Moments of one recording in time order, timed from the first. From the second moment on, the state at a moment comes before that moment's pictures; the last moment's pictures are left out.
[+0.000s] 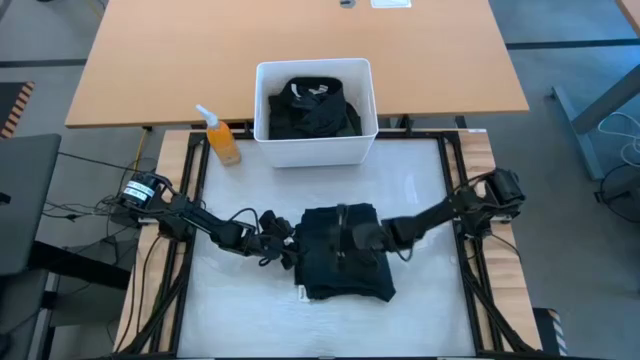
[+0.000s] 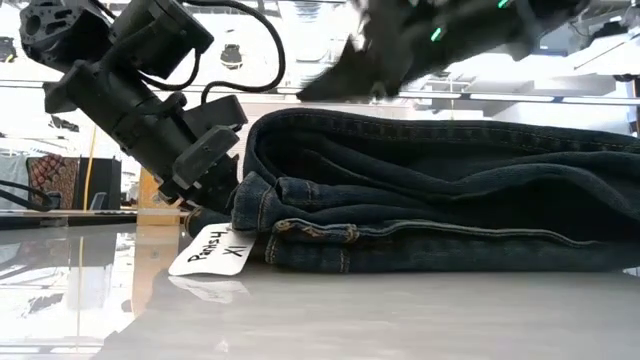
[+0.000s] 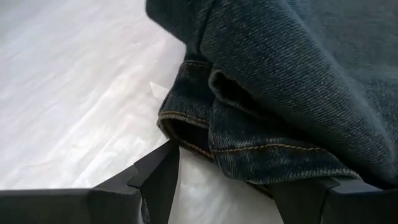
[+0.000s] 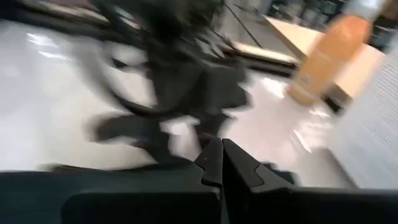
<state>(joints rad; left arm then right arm) -0.25 1.69 0.59 0.34 -0.55 -0.58 0.22 1.72 0.89 0.52 0.44 -0.13</state>
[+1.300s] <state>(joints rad) -0.06 1.74 0.66 0.64 -0.45 -0.32 0.38 1.84 0.65 0.91 0.31 0.06</state>
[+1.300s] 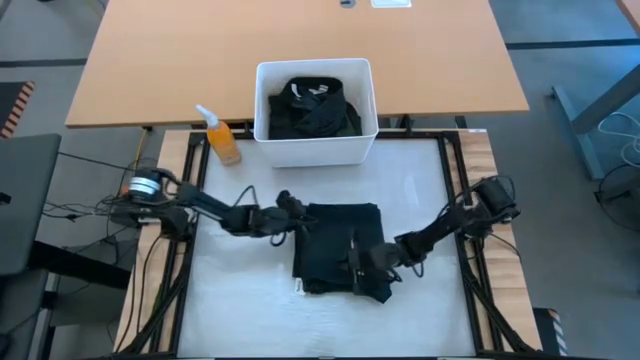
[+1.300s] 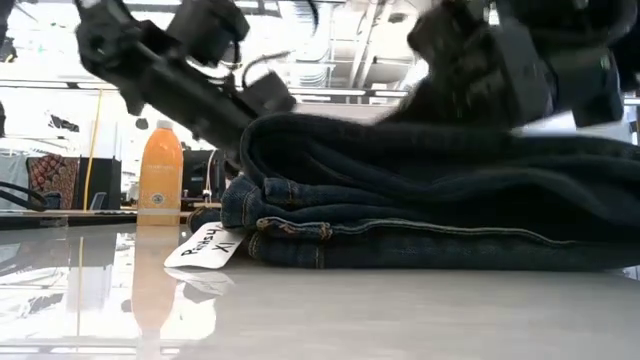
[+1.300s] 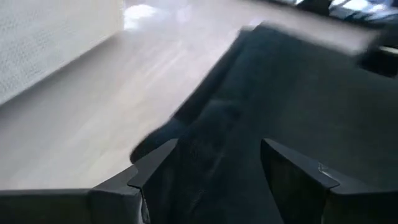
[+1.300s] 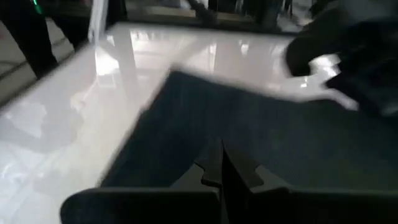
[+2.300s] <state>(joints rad) -0.23 1.51 0.73 0.52 -0.34 -0.23 0.28 1.39 0.45 0.65 0.45 0.04</state>
